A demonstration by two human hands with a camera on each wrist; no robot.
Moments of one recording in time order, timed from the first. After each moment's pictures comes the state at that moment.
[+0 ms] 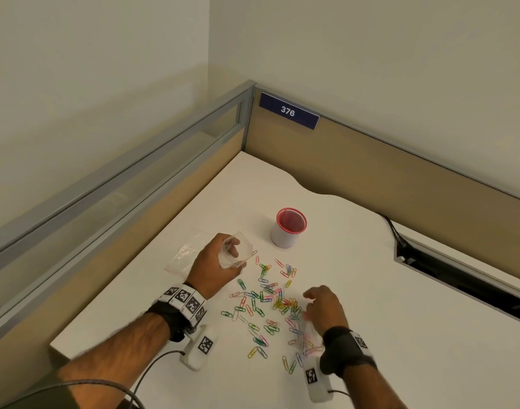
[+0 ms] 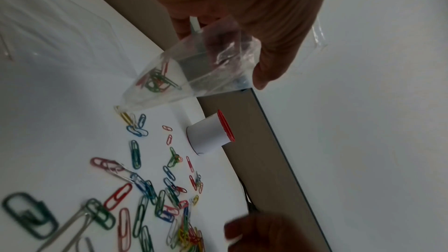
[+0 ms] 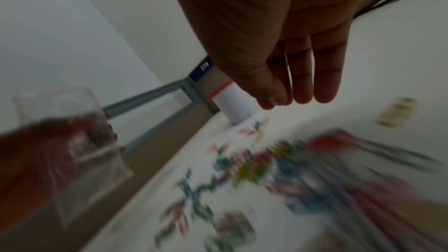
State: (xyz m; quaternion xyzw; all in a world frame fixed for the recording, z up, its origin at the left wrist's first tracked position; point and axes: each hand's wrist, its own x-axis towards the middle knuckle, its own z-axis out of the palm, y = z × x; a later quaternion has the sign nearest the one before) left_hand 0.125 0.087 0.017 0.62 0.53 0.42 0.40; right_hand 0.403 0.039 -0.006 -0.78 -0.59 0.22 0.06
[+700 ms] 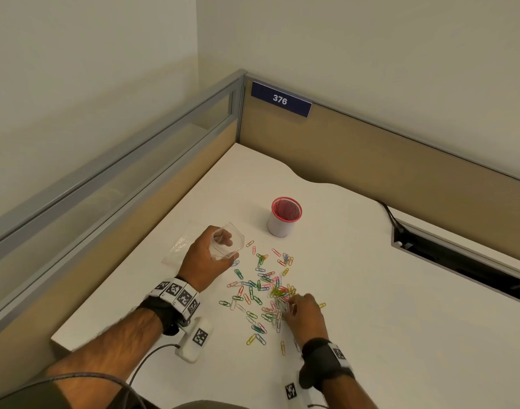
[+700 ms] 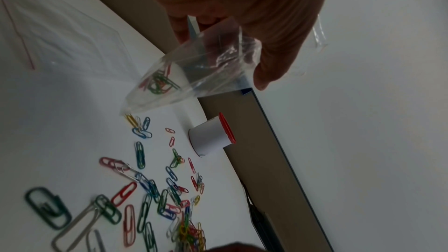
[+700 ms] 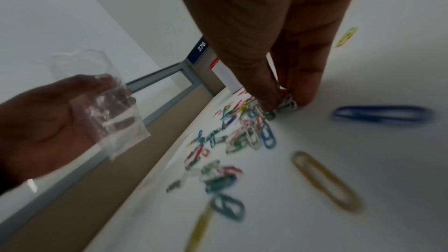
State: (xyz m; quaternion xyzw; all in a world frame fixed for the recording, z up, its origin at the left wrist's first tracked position) left_hand 0.123 0.077 0.022 0.61 0.54 0.43 0.40; right_hand 0.366 -0.004 -0.030 -0.77 -0.57 0.26 0.08
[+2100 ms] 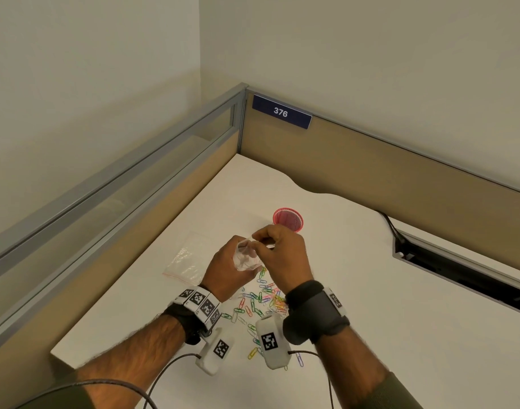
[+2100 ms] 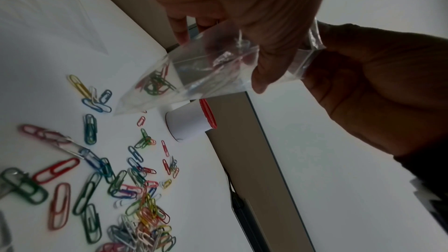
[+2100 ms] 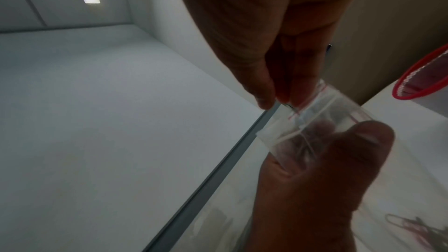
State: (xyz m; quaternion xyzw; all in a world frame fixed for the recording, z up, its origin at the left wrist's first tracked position) left_hand 0.159 0.083 0.029 0.62 0.50 0.42 0.42; right_hand 0.291 0.069 0.125 -0.60 -0.66 0.27 0.36
